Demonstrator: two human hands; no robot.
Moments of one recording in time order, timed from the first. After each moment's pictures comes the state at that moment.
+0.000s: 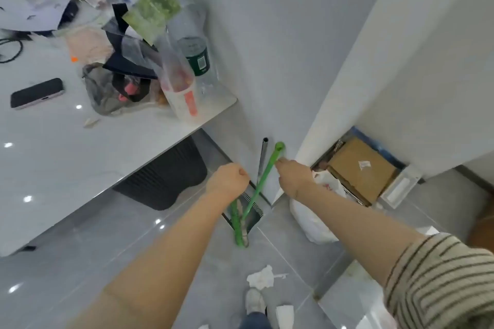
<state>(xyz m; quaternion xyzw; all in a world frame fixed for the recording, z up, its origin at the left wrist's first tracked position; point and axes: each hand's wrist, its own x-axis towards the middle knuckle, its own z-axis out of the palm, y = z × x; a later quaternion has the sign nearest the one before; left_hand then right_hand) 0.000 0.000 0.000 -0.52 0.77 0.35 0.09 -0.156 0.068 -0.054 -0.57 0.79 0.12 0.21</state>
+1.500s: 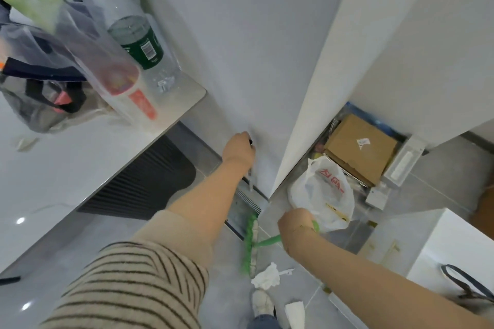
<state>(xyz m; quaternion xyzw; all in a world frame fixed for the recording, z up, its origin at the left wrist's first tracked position) -0.129 -0.066 -0.115 -0.45 0.85 0.25 0.09 -0.138 0.111 -0.126 -0.54 0.67 0.42 0.29</state>
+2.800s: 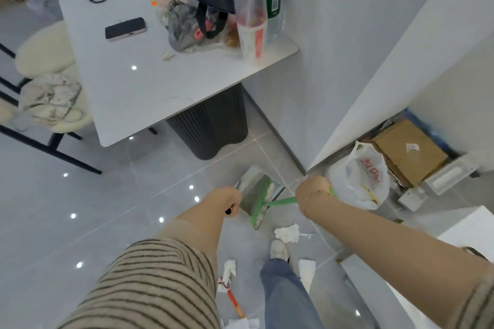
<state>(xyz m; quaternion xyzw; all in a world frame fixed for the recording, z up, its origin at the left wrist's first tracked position) 0.197 0.105 -0.074 -0.59 0.56 0.41 0.42 0.030 0.186 -0.045 -0.63 0.62 0.45 0.14</state>
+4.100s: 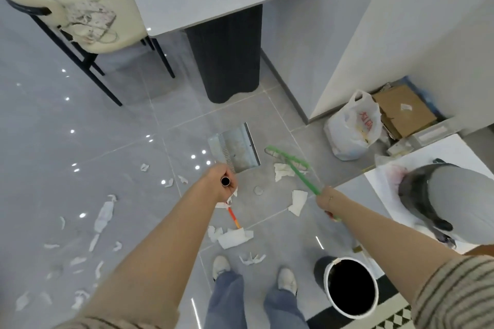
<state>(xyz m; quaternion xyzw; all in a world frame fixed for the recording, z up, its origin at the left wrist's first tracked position) 0.360 0.423 -0.043 -0.67 0.03 0.72 -0.20 0.116 0.522 -0.113 -0.27 0.84 0.08 0.46</state>
